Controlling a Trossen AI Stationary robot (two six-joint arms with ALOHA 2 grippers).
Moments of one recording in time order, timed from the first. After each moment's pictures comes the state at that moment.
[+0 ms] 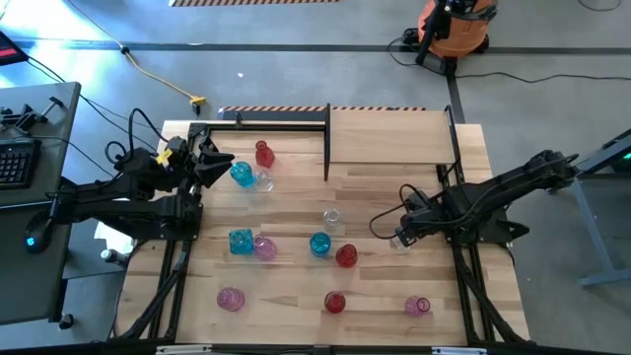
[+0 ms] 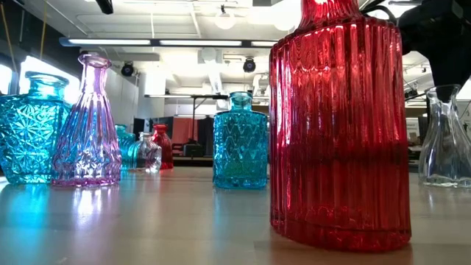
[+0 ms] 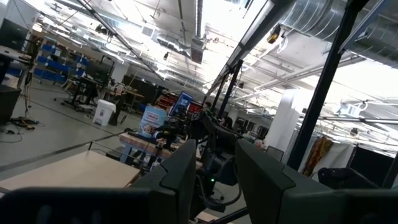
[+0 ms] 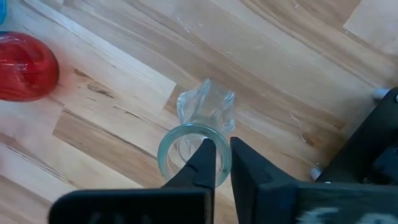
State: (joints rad) left arm 0.13 0.42 0.51 0.26 0.01 -0.39; right arm 0.35 1.14 0.90 -1.20 0.10 1.38
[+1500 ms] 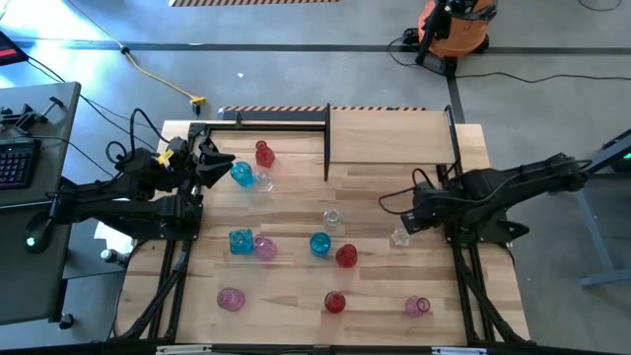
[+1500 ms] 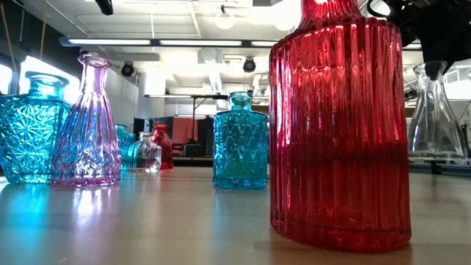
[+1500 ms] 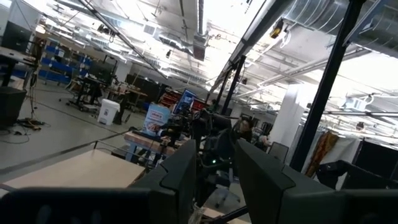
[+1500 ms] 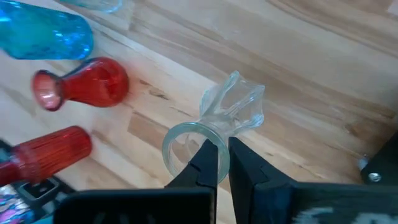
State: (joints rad) left arm 0.13 0.42 0.51 0.24 0.01 -0.36; right arm 0.22 0.95 0.90 -1.14 0.00 1.39
